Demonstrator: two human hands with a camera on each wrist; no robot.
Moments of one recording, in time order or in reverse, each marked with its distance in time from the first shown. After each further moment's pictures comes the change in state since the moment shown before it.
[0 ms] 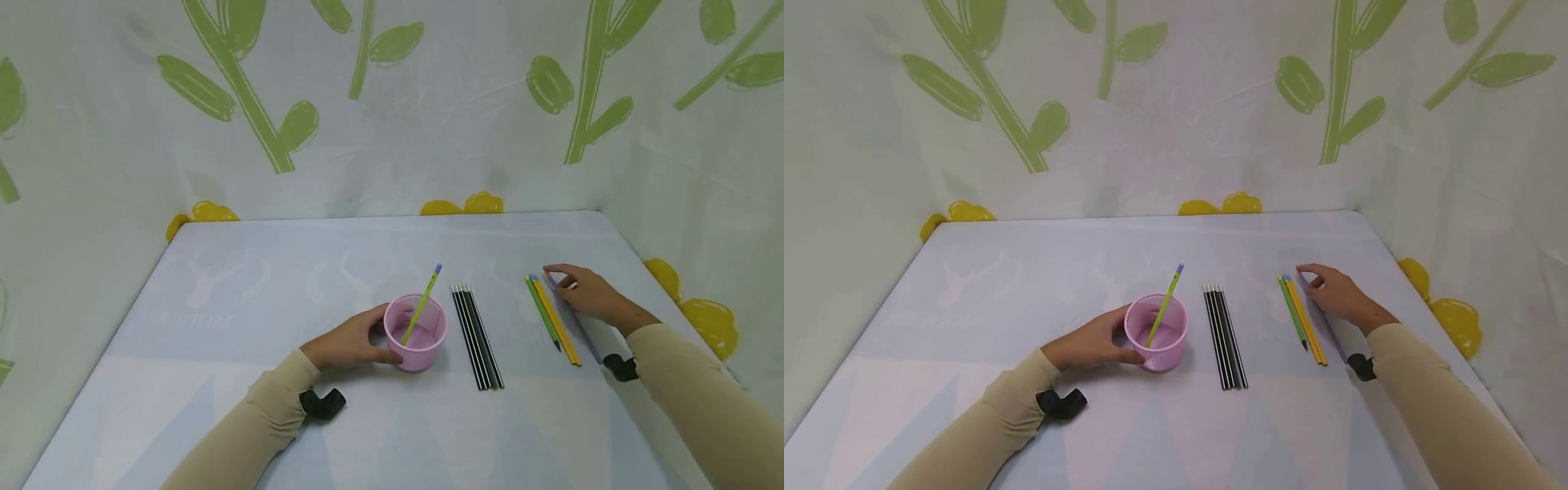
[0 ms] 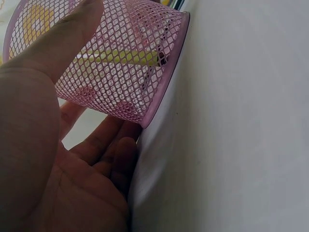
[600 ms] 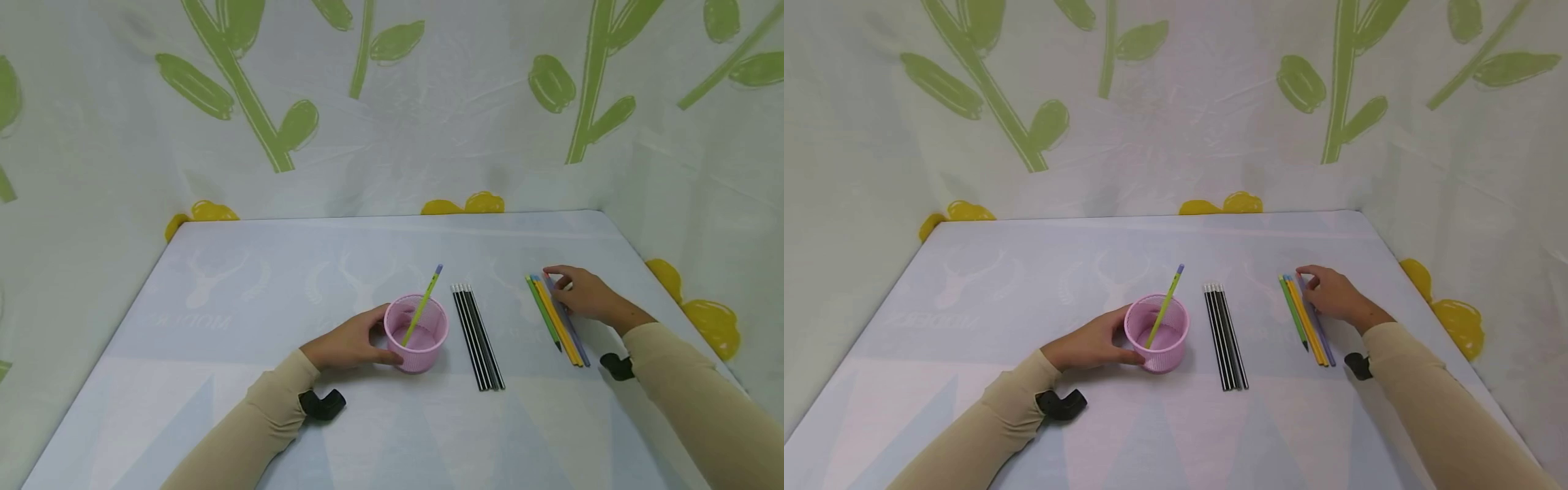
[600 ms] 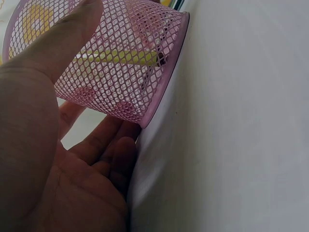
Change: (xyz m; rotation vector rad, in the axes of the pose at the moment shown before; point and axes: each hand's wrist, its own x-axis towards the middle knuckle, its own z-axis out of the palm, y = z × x) left_hand 0.001 0.000 0.001 -0.034 -0.010 -0.002; right_hand 0.008 0.001 0.006 -0.014 -0.016 0.016
